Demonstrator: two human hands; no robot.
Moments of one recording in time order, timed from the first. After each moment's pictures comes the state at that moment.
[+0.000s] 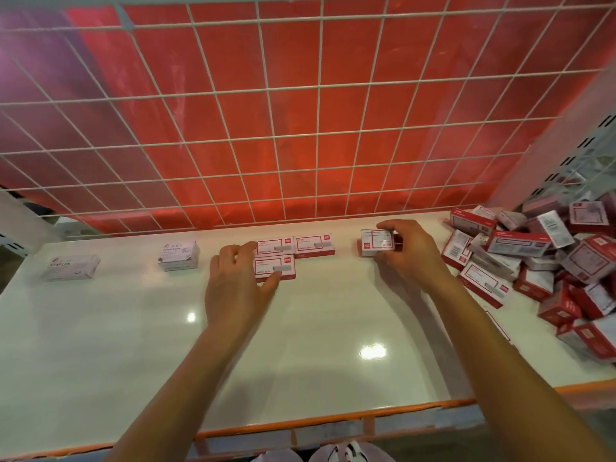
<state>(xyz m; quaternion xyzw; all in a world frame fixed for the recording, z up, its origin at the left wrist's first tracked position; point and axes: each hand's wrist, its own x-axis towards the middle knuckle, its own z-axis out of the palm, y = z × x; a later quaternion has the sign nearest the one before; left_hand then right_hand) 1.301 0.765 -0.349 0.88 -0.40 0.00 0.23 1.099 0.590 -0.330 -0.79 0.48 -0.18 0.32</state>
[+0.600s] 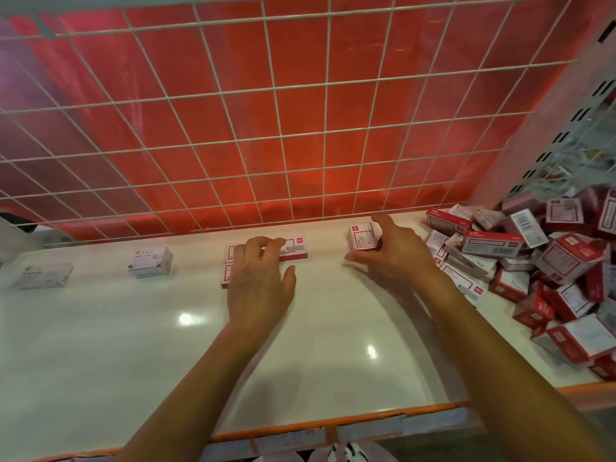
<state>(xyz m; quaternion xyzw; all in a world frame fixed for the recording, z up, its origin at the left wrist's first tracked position) 1.238 0.720 -0.338 0.87 -0.44 0.00 0.23 1.081 0.560 -0.336 -0.83 0.49 -0.08 0.26</state>
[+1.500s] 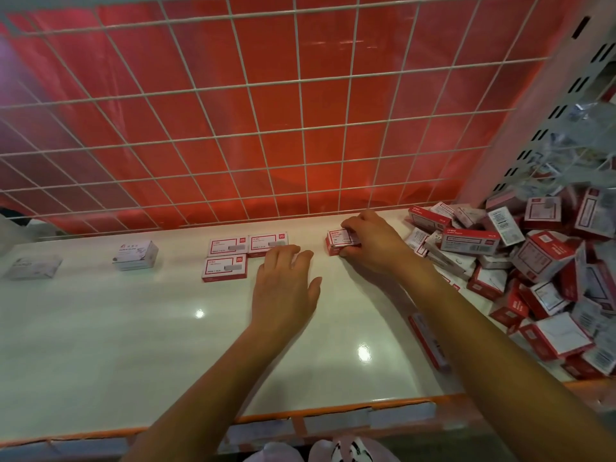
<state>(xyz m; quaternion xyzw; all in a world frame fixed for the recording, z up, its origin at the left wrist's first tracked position) 1.185 0.698 -0.356 0.85 -0.51 -0.02 0.11 1.080 0.541 -0.342 -0.91 0.36 -0.04 0.21</state>
